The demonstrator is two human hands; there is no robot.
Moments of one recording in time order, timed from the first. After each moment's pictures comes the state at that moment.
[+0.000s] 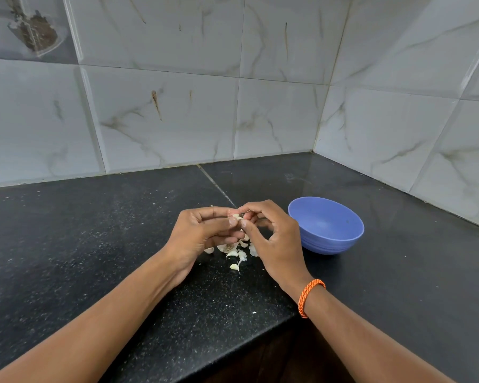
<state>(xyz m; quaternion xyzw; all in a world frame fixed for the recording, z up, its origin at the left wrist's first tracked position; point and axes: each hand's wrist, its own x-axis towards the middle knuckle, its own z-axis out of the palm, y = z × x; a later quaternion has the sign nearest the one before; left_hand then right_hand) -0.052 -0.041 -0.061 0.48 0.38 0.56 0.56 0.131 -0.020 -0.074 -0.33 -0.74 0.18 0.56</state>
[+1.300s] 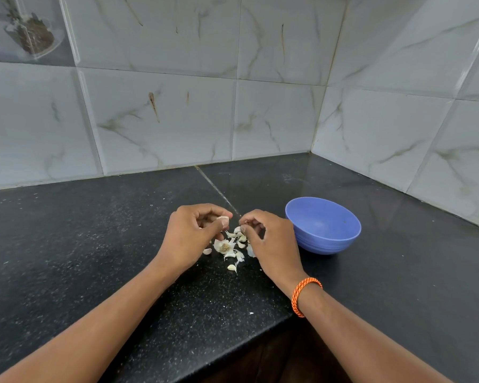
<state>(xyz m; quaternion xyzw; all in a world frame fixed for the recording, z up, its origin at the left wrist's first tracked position) -0.059 -0.028 -0.070 0.62 0.49 0.53 0.29 0.136 -0.002 -0.089 -0.46 -0.74 0.13 0.46</state>
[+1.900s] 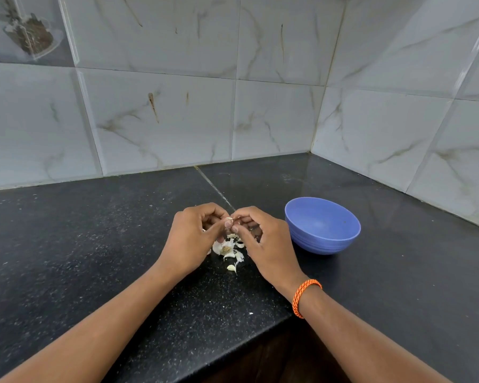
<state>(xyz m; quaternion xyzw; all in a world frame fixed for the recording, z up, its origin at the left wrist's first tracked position) -0.055 -0.028 -0.069 0.67 0.49 0.51 0.22 0.132 -0.012 -0.081 -0.37 -0.77 0.17 0.49</state>
